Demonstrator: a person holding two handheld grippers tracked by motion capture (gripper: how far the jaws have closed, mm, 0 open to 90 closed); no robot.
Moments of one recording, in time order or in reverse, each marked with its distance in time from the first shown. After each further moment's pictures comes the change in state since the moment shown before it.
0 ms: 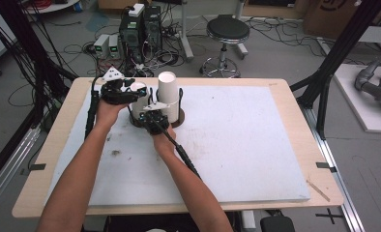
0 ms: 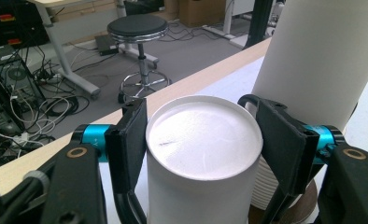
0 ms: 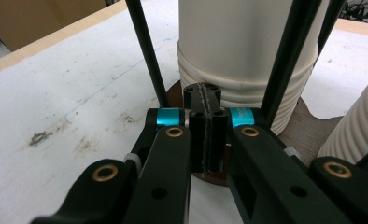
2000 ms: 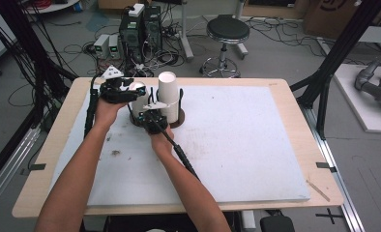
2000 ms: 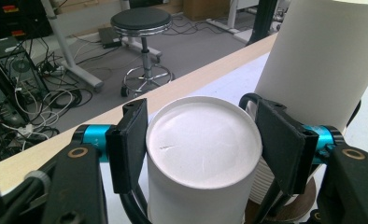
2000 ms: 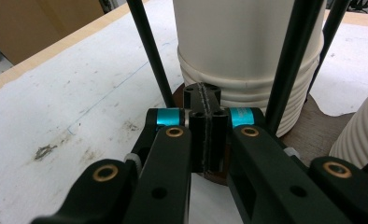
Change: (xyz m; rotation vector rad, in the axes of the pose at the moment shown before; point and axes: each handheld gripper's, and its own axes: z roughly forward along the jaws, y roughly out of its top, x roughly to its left) left arm -0.002 0.006 -0.003 0.033 0.019 -0.004; right arm 0.002 0.001 0.003 -0.004 -0.004 0.063
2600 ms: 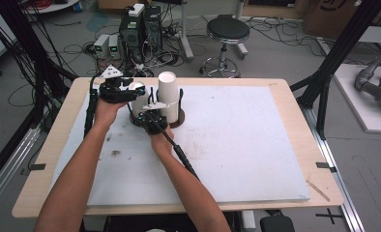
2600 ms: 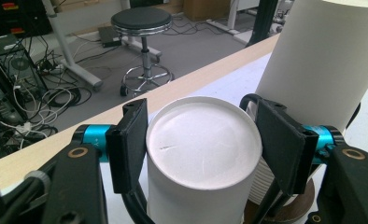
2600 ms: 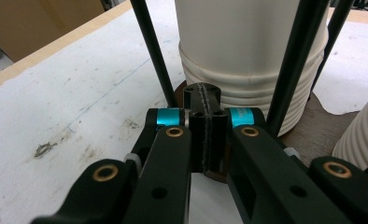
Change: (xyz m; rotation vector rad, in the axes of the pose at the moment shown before) left arm 0.002 0.000 -0.001 -0.002 -0.001 -0.018; right arm 0.001 -0.001 0.001 0.007 0.003 -0.001
